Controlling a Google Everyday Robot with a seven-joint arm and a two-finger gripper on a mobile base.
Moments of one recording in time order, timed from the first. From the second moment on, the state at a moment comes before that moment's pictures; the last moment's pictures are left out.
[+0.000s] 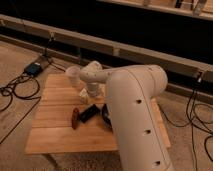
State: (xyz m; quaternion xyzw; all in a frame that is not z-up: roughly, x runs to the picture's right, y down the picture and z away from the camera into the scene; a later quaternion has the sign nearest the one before) arm -0.053 0.087 0.931 -0.28 0.17 0.40 0.85
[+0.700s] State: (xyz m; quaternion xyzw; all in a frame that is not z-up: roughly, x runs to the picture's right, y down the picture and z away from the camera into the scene) arm -0.060 0.111 0.903 -0.30 0.17 0.38 0.85
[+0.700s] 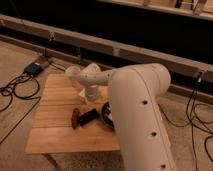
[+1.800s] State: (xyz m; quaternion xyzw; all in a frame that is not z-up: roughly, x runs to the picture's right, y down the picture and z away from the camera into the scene) arm -0.088 0.136 0.867 -0.32 0.15 0.39 0.85
